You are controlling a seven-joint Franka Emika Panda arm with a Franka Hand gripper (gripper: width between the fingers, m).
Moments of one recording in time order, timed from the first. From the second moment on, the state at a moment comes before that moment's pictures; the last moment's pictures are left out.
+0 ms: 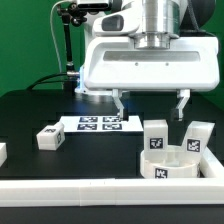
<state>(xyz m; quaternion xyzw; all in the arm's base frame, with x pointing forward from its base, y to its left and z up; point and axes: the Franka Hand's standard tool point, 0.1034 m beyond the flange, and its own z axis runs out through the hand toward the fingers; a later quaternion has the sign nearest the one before) 0.614 0.042 0.098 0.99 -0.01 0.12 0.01</state>
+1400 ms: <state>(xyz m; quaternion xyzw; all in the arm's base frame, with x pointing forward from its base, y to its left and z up) 0.614 0.051 0.085 1.00 -0.01 0.01 0.00</state>
